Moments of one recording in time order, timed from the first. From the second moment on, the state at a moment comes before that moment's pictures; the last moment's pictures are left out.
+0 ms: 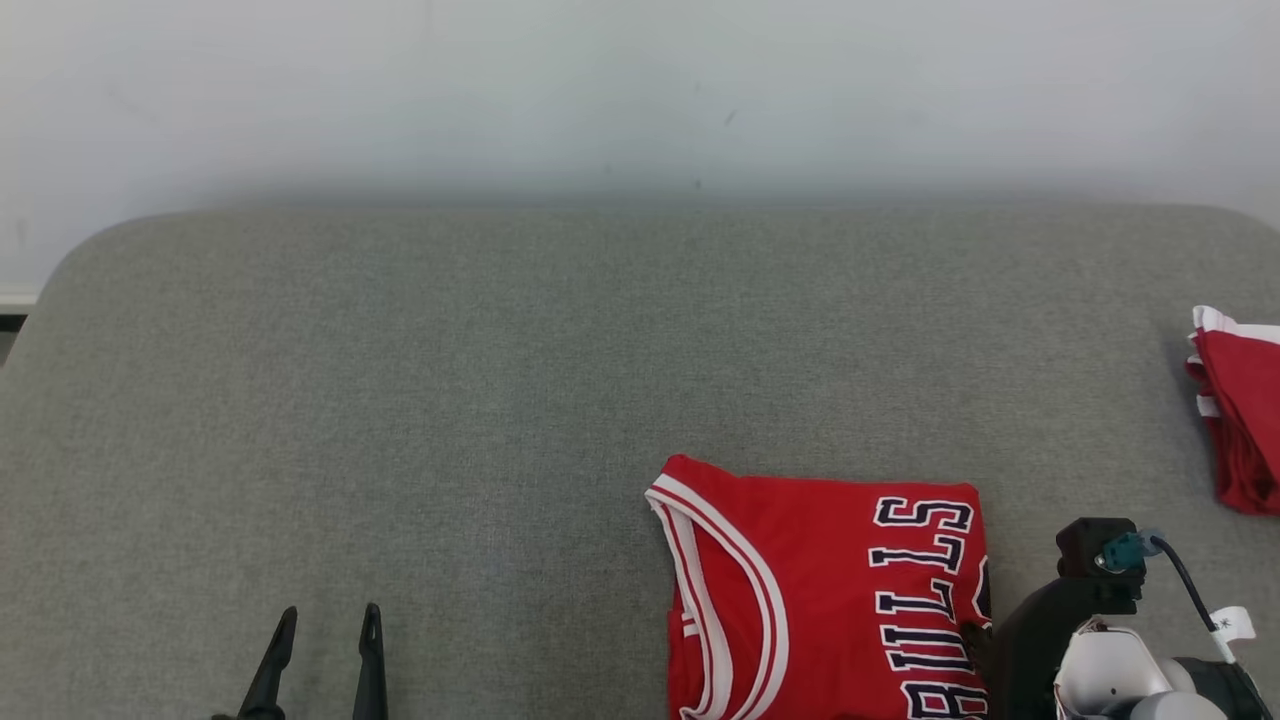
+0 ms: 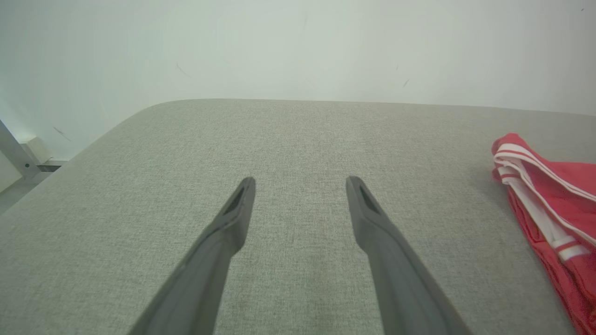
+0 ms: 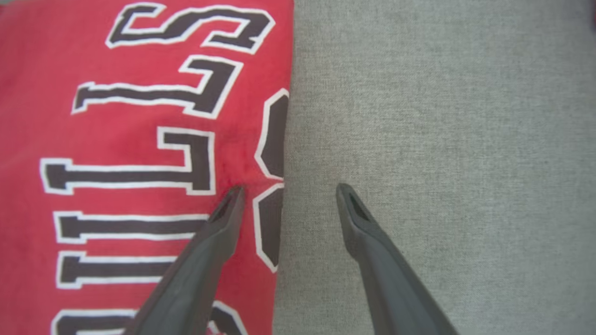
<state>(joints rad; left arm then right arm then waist) 0.05 0.05 0.03 0.20 -0.09 -0.12 -0.26 -0.08 -0.07 -0.19 0.08 0.07 0.13 0.83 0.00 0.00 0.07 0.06</state>
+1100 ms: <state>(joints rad) 0.01 0.05 0.01 0.16 -0.08 -0.12 -0.26 -0.66 -0.38 -0.03 0.35 0.09 0.13 0.71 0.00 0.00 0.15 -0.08</state>
